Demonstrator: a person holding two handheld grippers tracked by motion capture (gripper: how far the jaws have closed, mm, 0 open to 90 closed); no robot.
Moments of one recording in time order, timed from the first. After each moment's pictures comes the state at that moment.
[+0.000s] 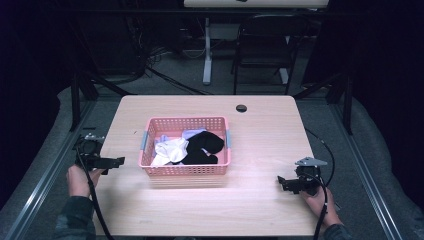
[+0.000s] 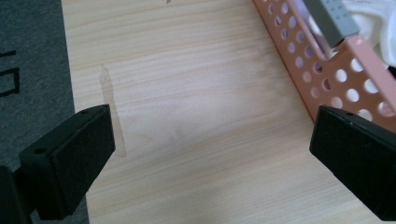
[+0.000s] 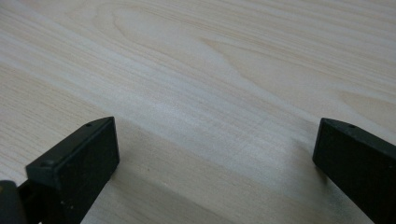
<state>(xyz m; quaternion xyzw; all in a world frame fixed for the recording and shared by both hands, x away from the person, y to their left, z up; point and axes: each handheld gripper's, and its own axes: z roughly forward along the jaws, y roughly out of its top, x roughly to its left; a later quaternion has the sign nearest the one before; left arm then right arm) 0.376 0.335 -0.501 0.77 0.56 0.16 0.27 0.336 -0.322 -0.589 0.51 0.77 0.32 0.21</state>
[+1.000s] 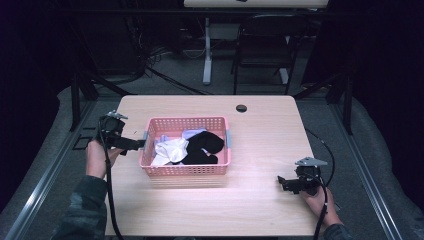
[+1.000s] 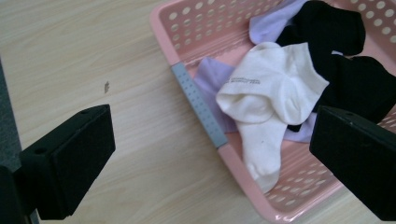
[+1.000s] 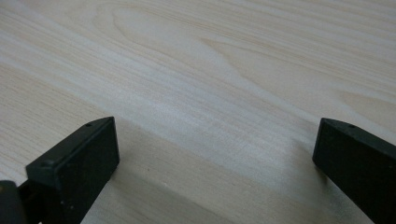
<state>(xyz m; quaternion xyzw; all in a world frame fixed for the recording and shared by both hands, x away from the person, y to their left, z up) 0.413 0.264 -0.444 0.82 0.48 0.15 0.28 0.336 -0.322 -0.589 0.51 0.77 0.32 0.21</state>
